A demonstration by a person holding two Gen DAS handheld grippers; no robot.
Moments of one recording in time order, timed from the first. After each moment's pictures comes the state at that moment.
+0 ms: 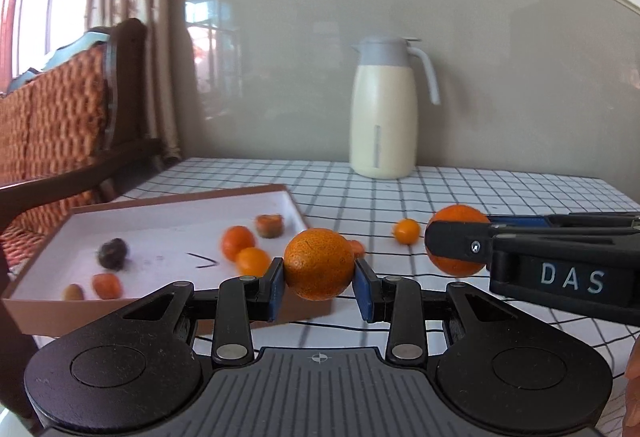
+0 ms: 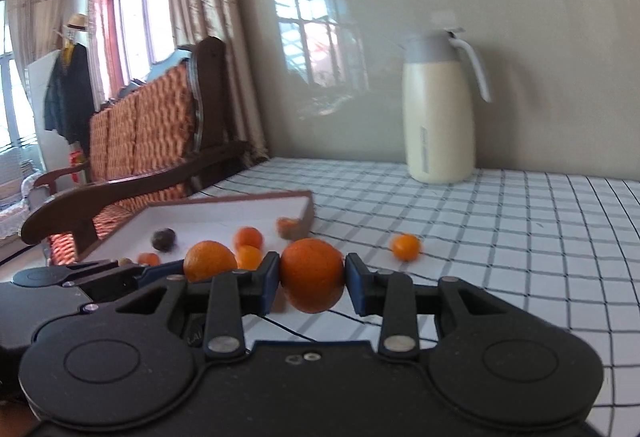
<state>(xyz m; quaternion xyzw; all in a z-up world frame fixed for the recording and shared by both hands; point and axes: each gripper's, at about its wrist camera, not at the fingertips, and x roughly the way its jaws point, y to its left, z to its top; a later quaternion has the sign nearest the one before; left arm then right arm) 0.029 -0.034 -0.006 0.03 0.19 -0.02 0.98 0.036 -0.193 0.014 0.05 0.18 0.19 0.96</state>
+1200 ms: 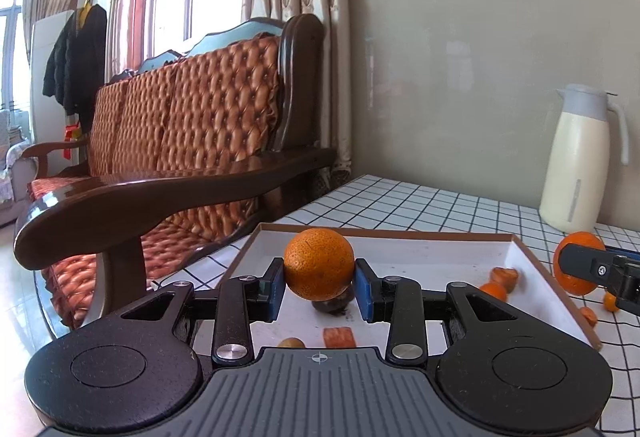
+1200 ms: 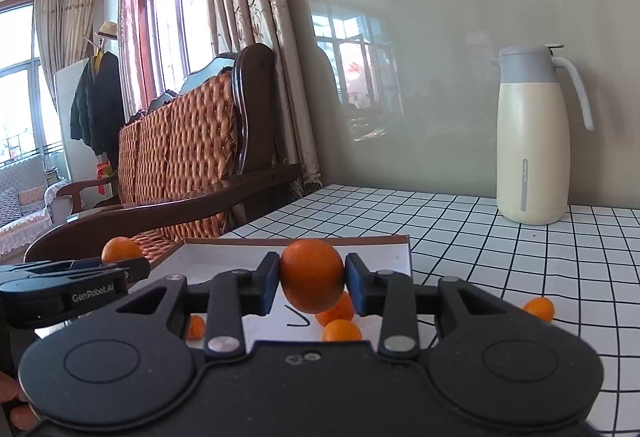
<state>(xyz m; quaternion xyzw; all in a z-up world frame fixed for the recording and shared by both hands) 0.076 0.123 0.006 -0.02 0.17 0.17 0.97 0.106 -0.096 0.015 0.06 0.15 0.23 0.96</state>
